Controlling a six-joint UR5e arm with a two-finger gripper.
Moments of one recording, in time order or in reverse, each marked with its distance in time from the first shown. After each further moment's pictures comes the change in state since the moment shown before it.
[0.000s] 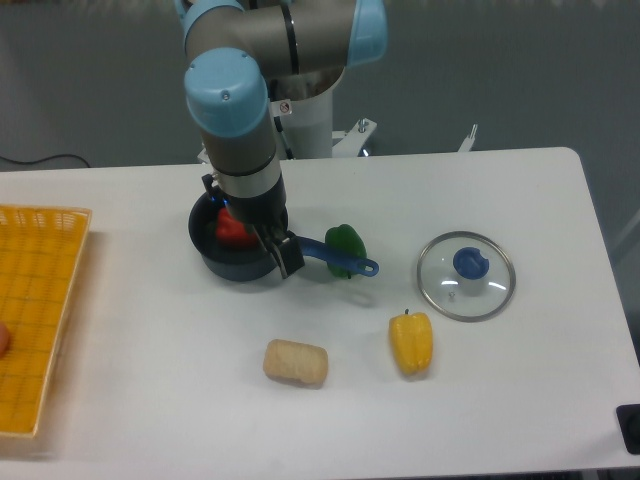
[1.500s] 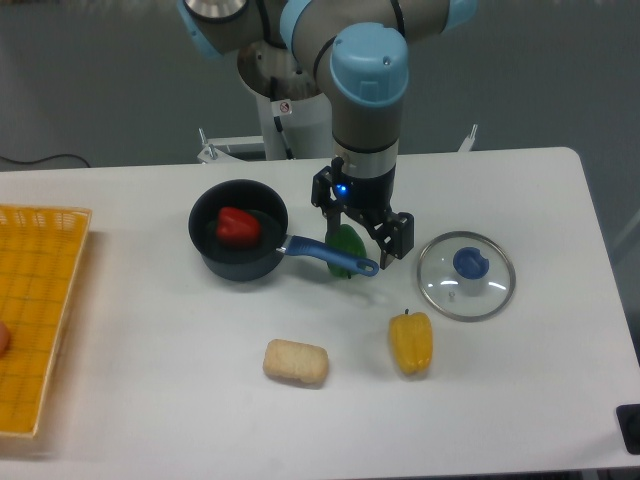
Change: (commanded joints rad) arm 0.232 0.021 -0.051 0.068 -0.087 0.000
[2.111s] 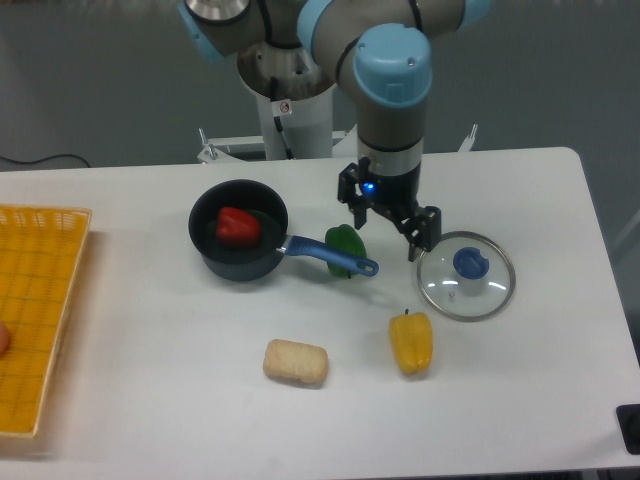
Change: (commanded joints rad) arm 0.080 -0.002 -0.003 -0.003 0.020 0.121
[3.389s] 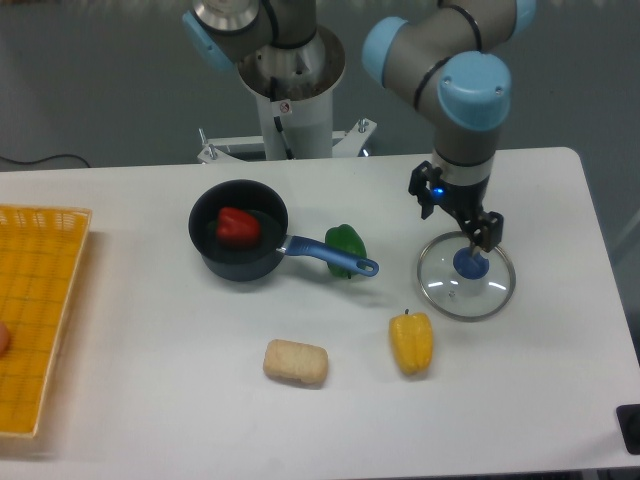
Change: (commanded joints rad) arm 0.167 -0.123 -0.035 0.072 0.058 0.221
